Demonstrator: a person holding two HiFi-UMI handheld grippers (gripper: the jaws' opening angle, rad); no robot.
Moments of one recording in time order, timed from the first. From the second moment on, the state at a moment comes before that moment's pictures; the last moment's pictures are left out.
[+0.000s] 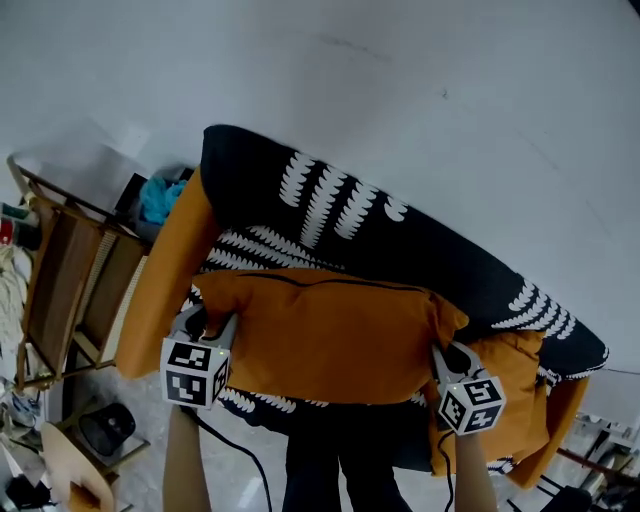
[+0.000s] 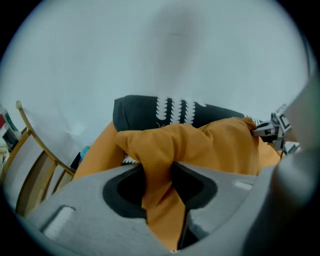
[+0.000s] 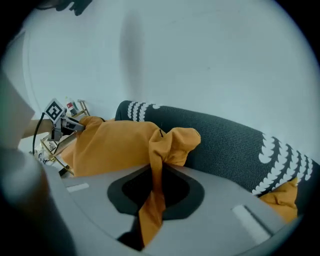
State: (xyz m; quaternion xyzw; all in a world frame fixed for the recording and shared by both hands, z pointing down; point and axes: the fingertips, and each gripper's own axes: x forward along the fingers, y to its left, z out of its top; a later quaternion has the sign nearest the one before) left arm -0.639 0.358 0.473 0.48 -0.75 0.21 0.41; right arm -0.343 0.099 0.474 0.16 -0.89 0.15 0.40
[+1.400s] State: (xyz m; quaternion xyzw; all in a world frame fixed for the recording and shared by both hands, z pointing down) left arm -0.795 0.240 0.437 0.50 -0.80 0.20 0.26; right arm -0.426 0.076 0.444 0.20 -0.92 0.17 0.29
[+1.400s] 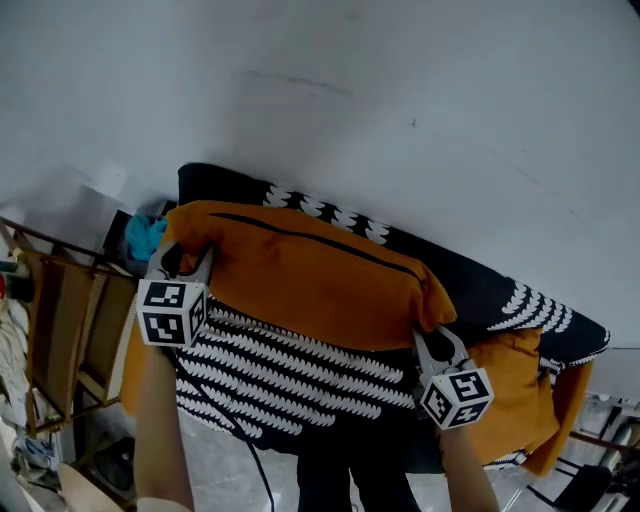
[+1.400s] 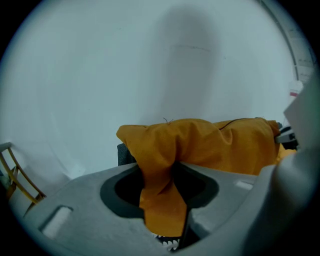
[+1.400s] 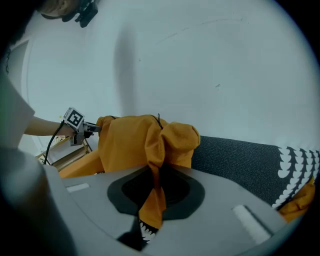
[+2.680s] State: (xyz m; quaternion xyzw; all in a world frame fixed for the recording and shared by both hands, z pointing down) left arm -0.666 0.254 0.210 0.50 -0.85 0.10 0.16; right arm -0.424 0.084 0.220 0.23 -0.96 0.04 0.15
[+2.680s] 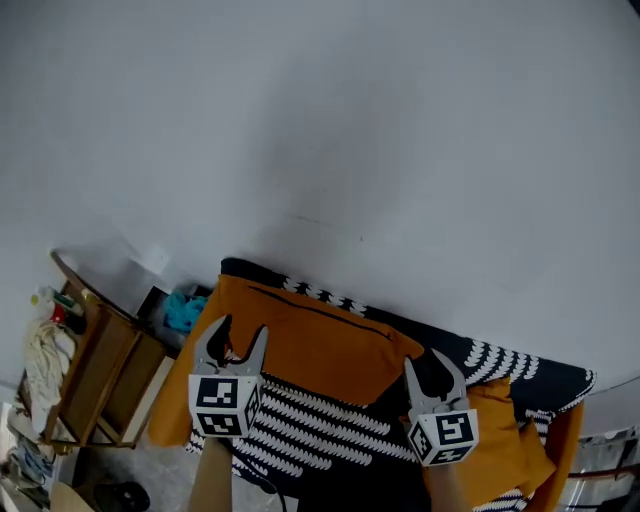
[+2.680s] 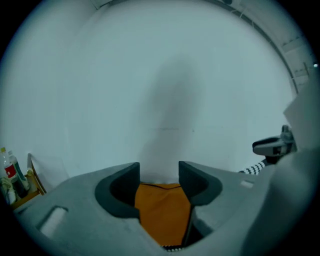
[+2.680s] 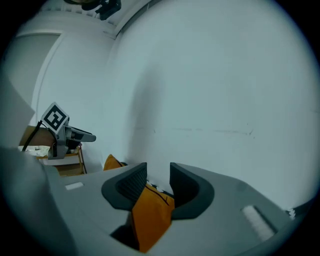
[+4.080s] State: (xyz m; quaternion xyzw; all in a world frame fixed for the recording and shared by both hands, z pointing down) left arm -0.468 0.363 -0.027 0.41 -0.91 0.00 0.01; right arm -0.350 0.177 0.026 0.17 -0.98 0.03 0.02
